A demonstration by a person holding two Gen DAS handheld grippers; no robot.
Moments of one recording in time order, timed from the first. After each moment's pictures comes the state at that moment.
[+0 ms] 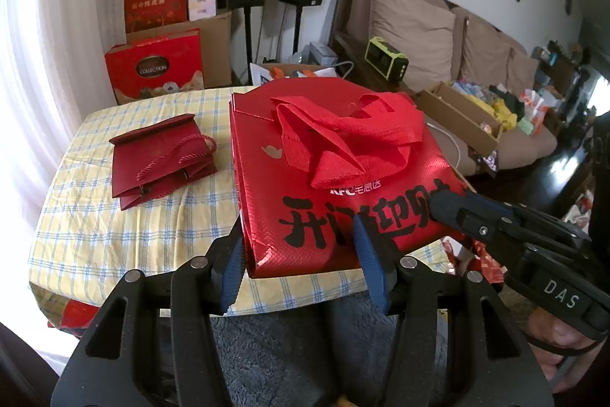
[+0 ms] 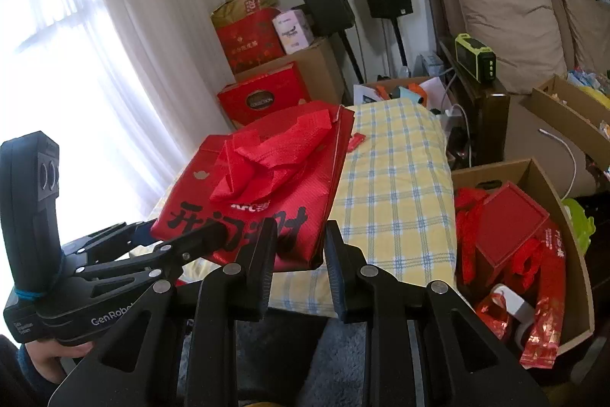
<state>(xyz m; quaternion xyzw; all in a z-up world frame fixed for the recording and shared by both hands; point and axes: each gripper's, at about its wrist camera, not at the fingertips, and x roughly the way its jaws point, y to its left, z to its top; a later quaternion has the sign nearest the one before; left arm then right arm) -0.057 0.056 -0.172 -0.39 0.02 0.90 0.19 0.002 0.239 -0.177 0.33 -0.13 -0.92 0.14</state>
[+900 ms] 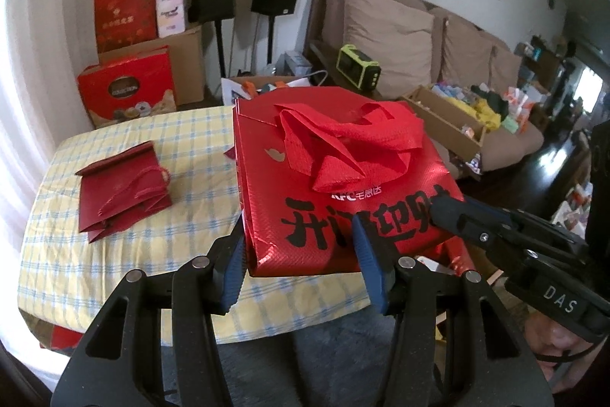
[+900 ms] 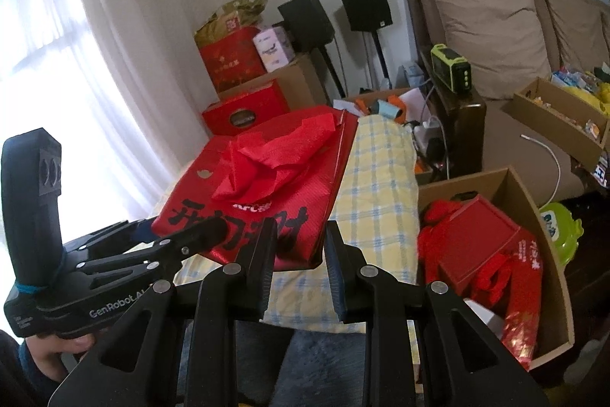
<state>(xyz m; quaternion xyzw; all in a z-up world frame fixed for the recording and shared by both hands) -0.070 0.108 -0.156 -0.37 0.03 0.90 0.23 0.003 0.287 -0.166 0.31 -0.15 -0.93 0.12</state>
